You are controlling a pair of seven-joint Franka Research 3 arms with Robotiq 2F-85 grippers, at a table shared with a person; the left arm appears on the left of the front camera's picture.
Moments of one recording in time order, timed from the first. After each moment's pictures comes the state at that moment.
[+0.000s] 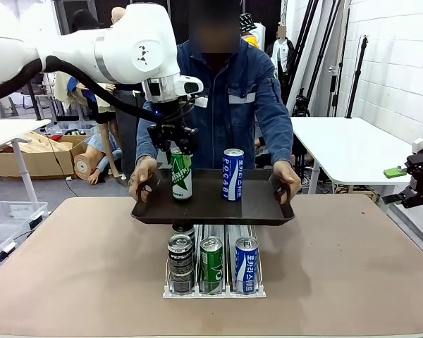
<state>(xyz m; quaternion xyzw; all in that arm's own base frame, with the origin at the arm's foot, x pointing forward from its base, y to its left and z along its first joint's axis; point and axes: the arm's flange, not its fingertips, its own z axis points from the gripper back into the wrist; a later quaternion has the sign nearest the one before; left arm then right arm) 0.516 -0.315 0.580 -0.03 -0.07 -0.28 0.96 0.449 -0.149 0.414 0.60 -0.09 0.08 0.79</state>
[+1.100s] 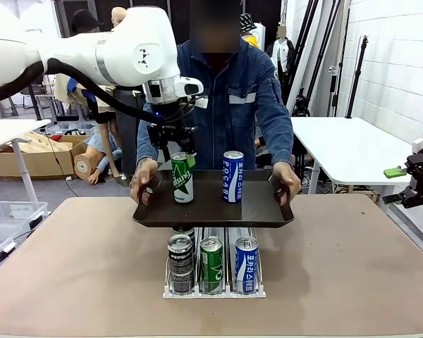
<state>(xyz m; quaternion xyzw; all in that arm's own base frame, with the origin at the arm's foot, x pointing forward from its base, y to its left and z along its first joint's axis) 0.518 -0.314 0.581 -0.03 -0.07 -0.28 0.96 0.449 -0.149 0.414 0.60 -0.09 0.08 0.79</state>
